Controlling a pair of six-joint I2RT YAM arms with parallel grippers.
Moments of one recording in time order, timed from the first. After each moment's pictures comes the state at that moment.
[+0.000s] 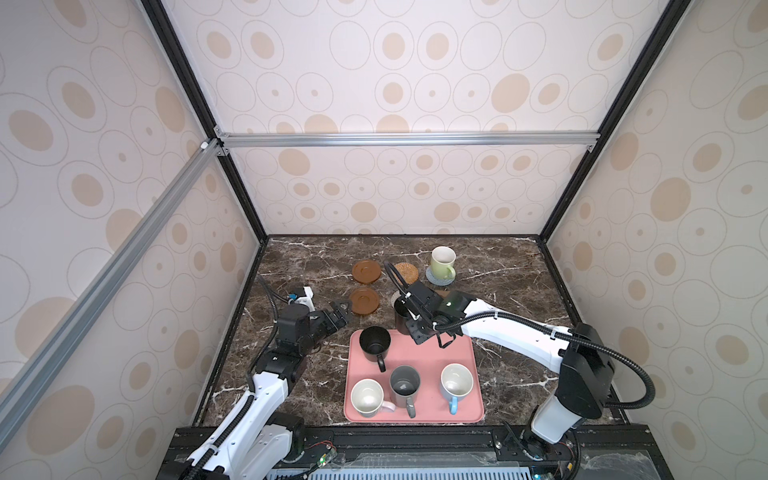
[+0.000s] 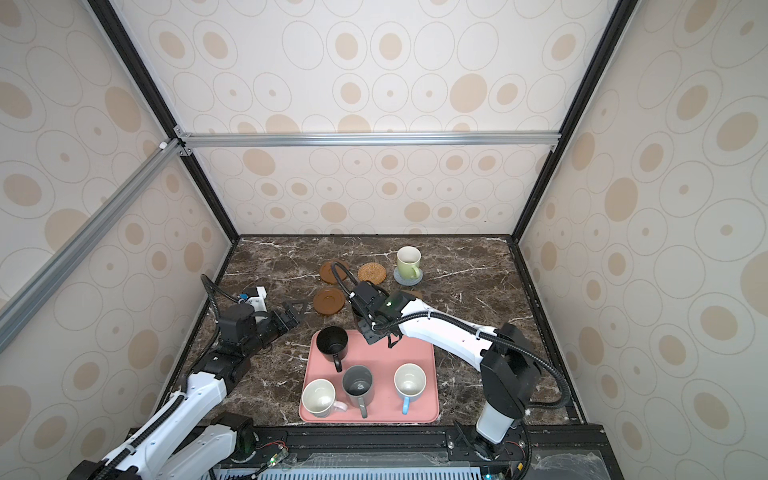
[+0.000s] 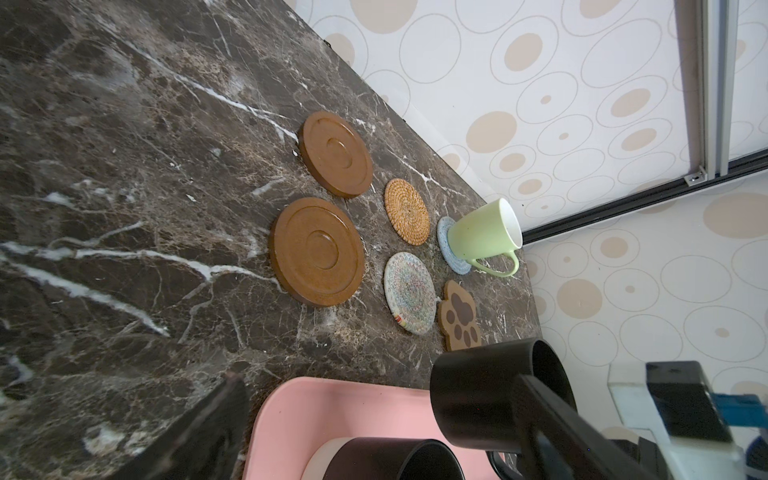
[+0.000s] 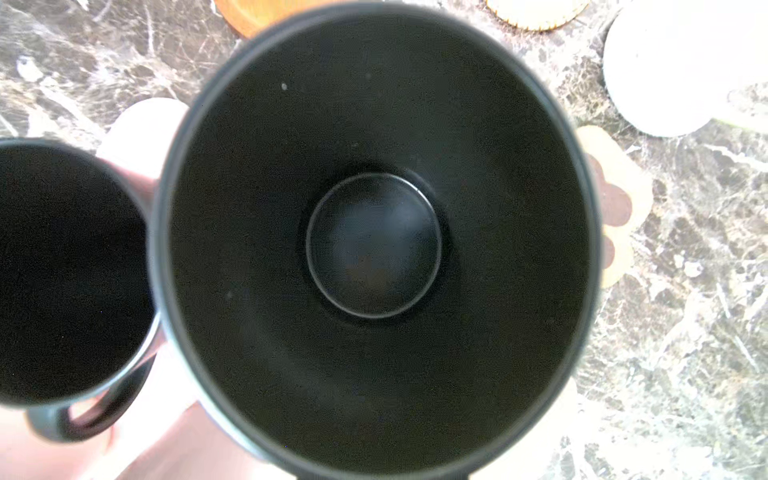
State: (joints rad) left arm -0.21 0.88 0.46 -0.02 0.20 -0.81; right arm 0.88 1.68 1.35 -0.83 0.21 0.27
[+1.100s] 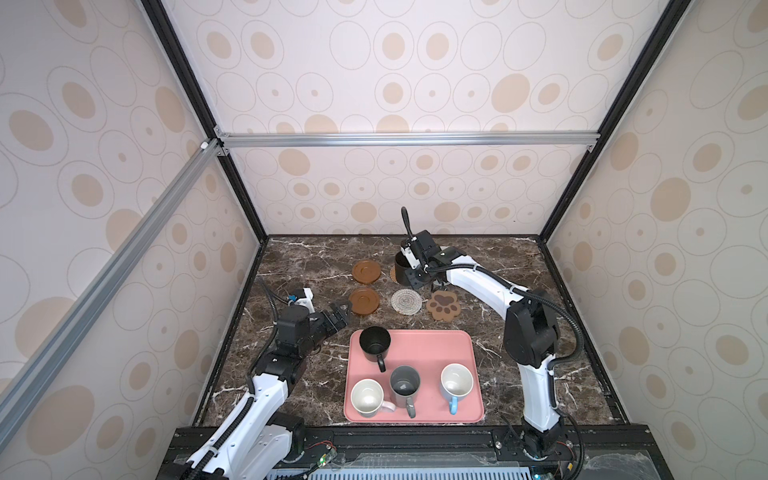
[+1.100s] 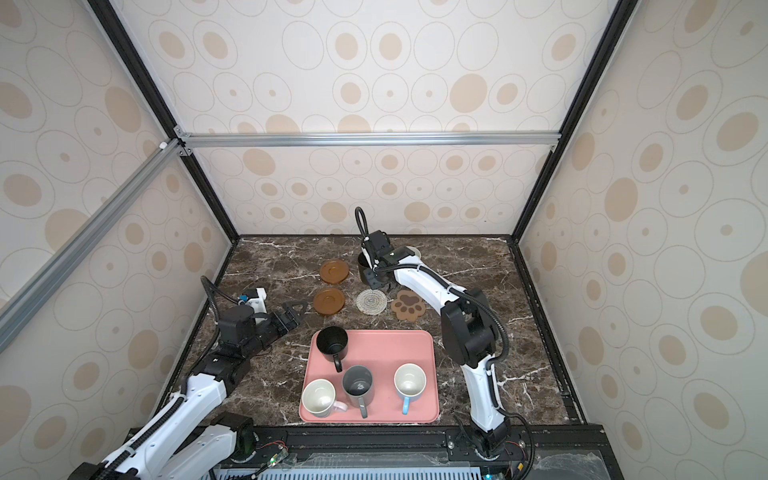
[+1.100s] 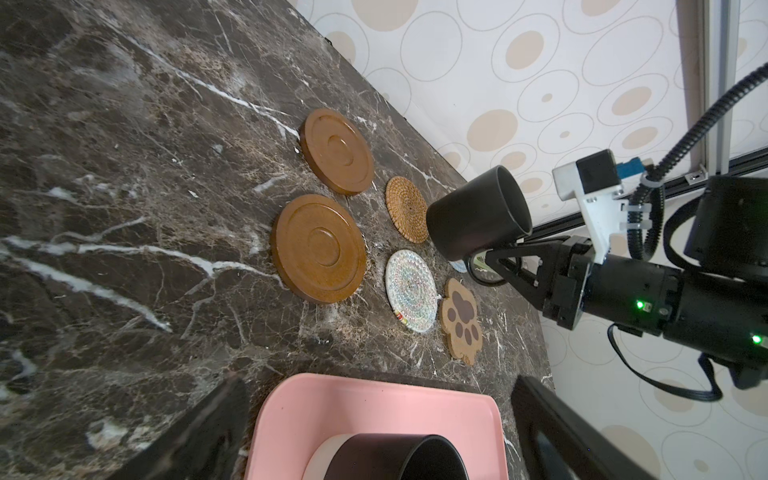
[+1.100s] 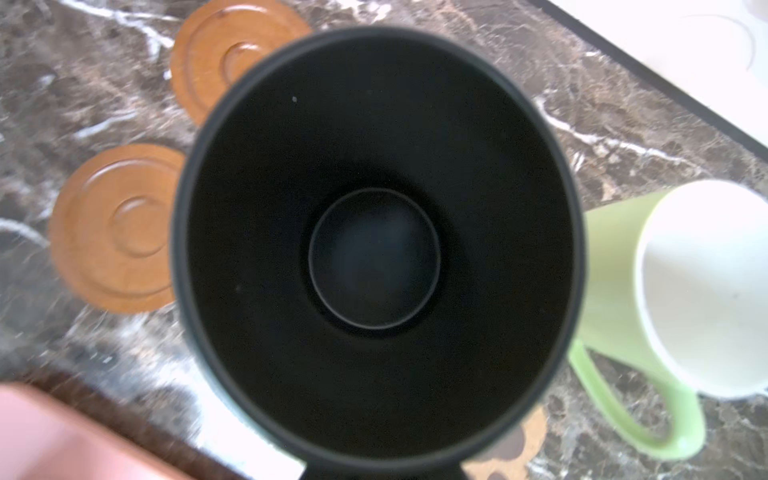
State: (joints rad) left arm -0.21 0.87 0.45 -0.02 0.20 -0.81; right arm 0.59 2.11 1.85 -0.74 0.12 0.02
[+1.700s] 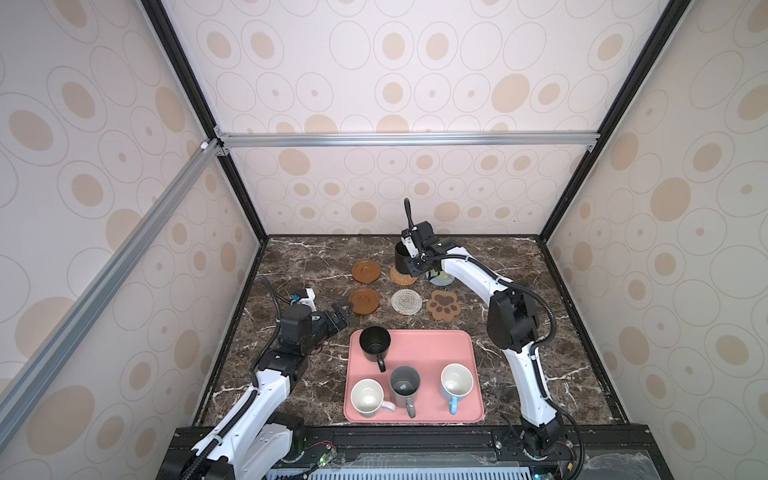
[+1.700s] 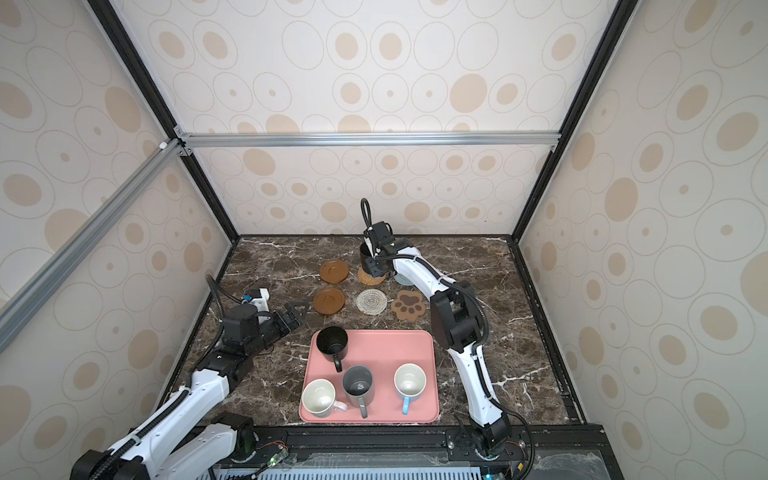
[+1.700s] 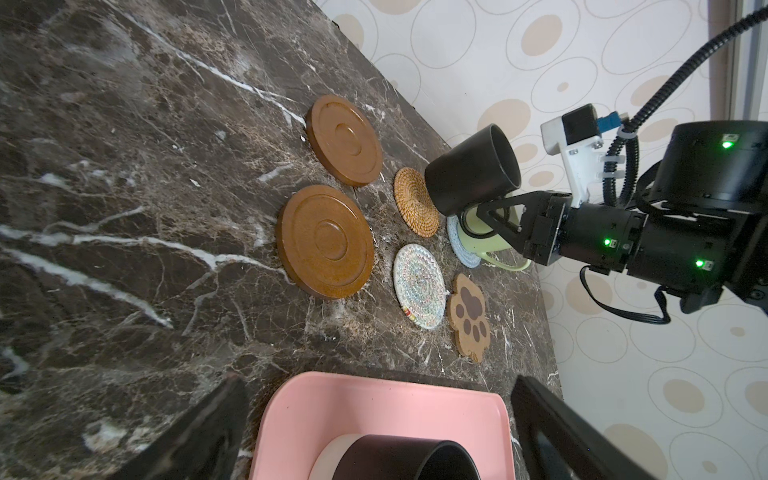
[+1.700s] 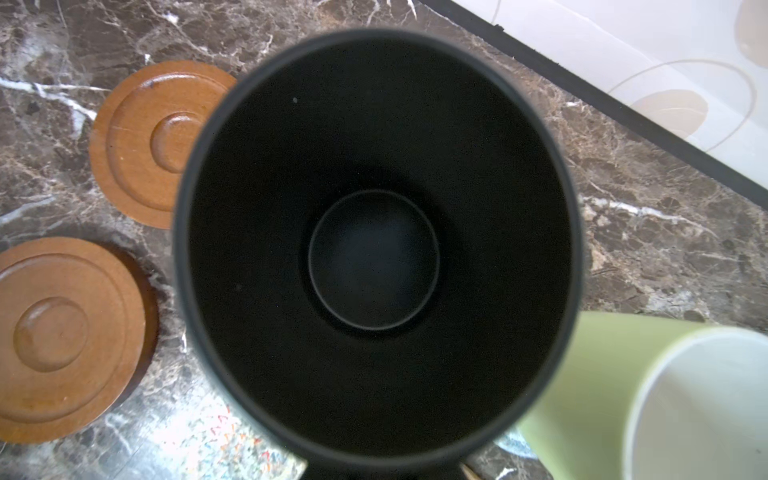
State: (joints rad) left arm -0.21 0.92 0.44 0.01 0.21 -0.81; right arm 0.52 2.31 2.09 -0.74 0.08 -0.02
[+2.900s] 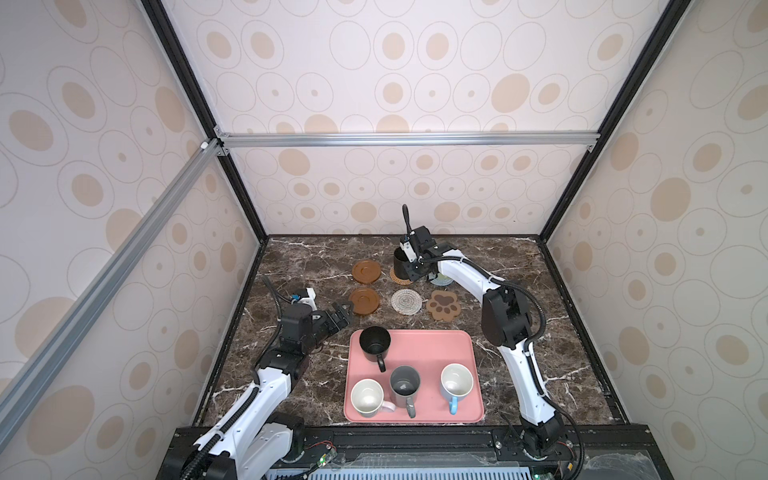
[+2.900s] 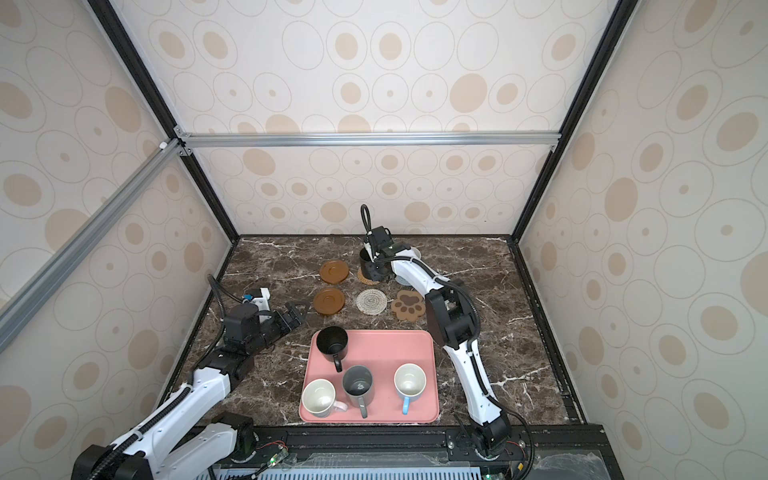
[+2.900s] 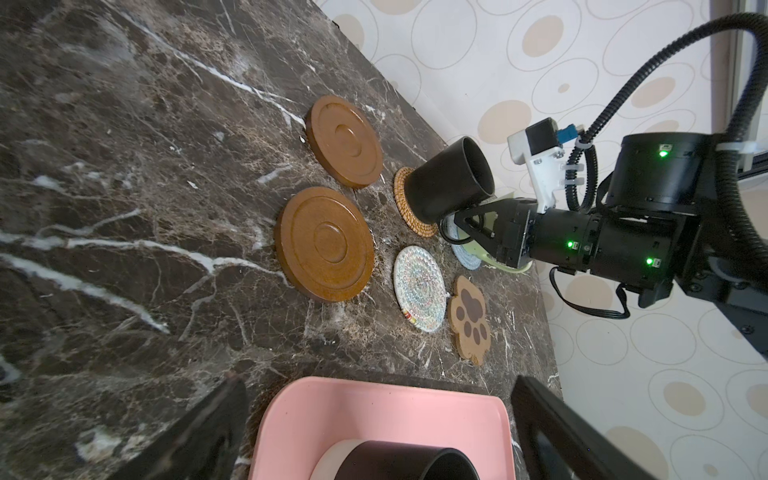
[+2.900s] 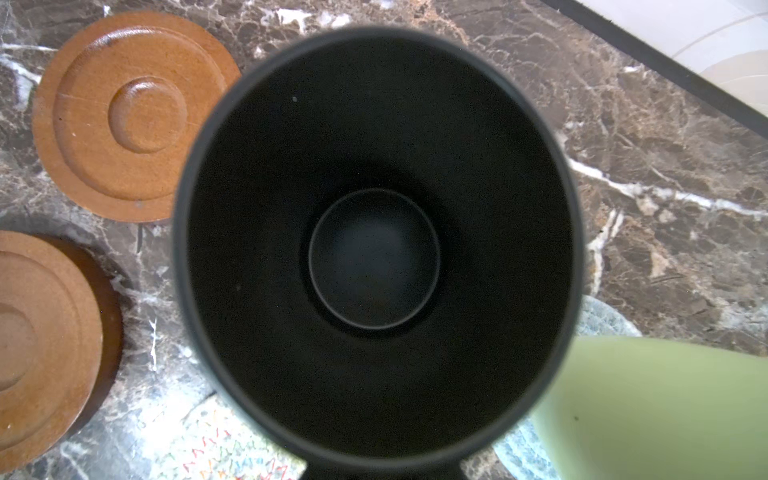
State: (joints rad) left arm -0.21 0.94 0.44 0.03 0.21 -0.81; right arm 0.52 2.38 2.11 -0.73 0.05 -0.02
